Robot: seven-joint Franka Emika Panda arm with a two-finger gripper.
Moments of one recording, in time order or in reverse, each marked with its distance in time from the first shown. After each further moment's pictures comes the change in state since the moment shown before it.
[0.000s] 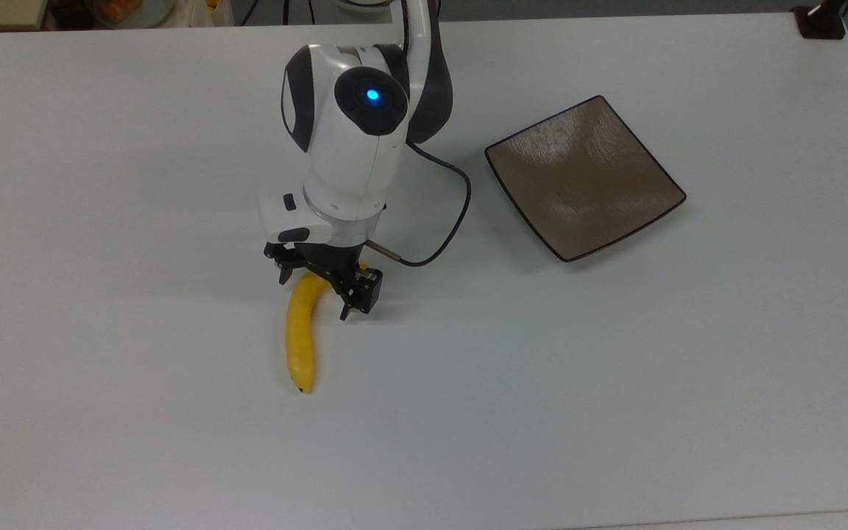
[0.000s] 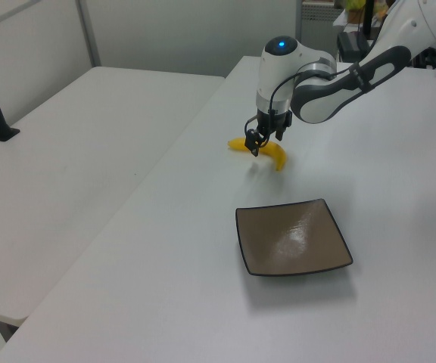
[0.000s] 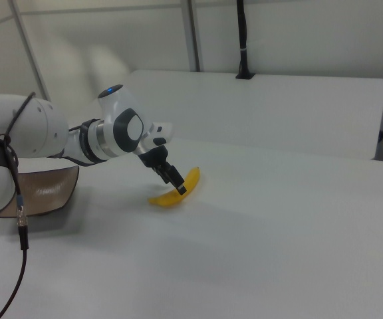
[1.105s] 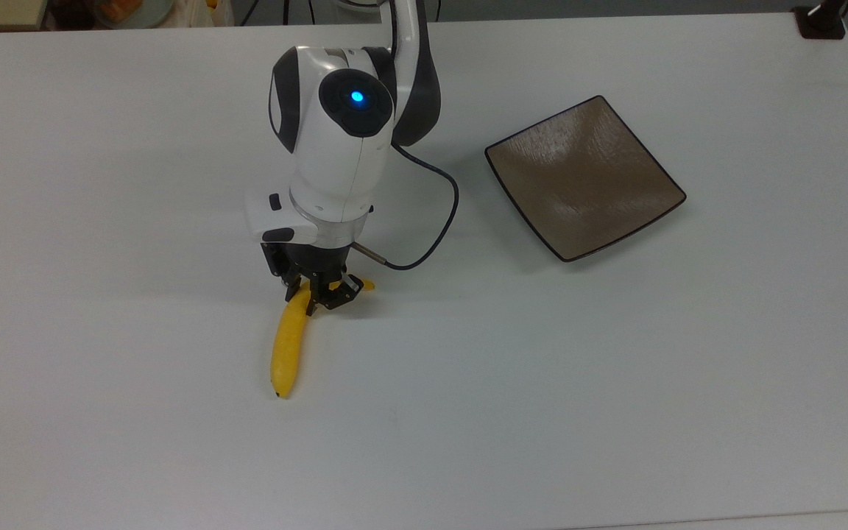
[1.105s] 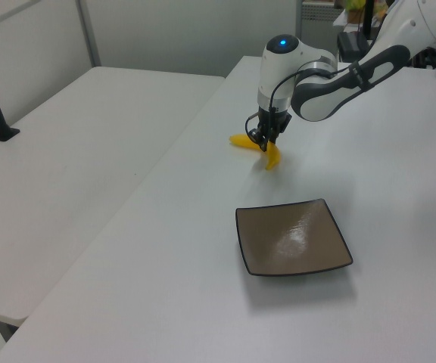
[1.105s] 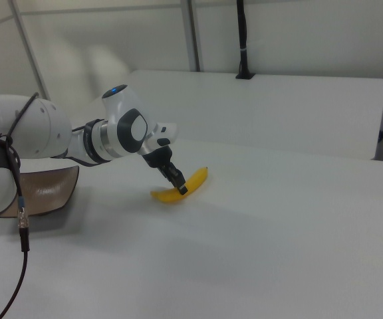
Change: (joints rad) arm -0.018 0.003 0.000 0.005 -0.005 0.002 0.012
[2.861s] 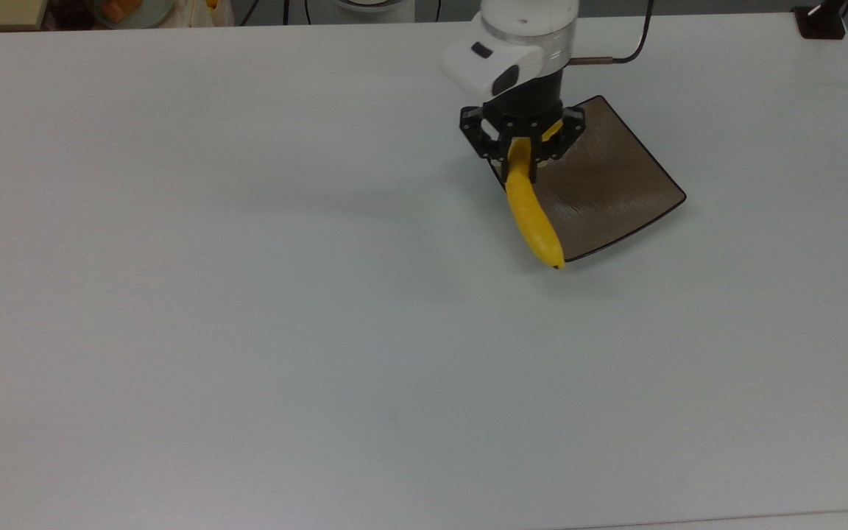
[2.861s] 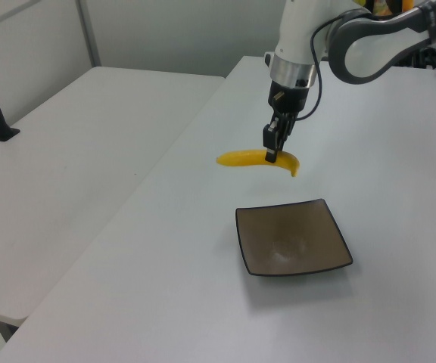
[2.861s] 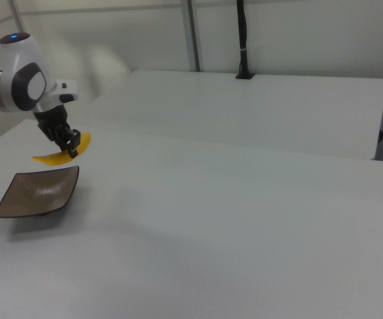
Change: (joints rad) arm 0.145 -0.374 0.197 -0.190 0.370 -0.160 -0.331
